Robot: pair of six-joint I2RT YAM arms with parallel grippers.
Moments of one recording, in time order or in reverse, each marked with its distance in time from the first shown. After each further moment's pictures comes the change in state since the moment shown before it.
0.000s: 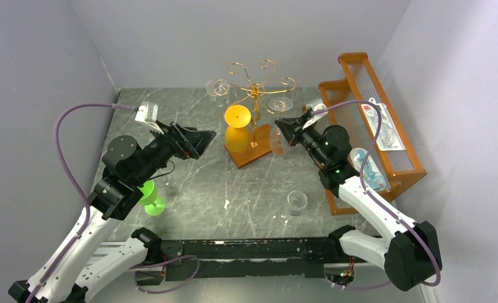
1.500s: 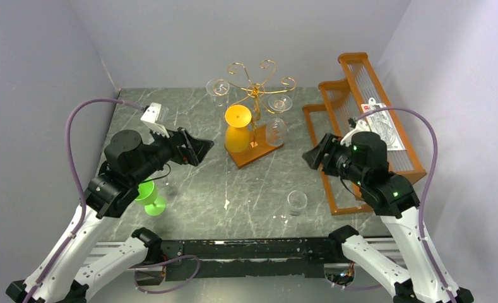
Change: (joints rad) left arm 0.000 0.037 0.104 -0.250 0.000 0.196; right arm 0.000 -0.304 0.458 -1.350 0.274 0.491
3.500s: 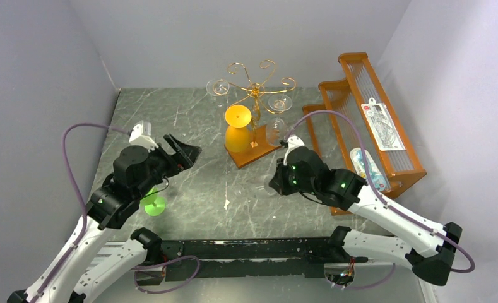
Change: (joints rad) left arm 0.000 -0.102 -0.163 -0.095 -0.251 -0.345; right arm 0.501 0.200 -0.163 0.057 0.098 -0.021
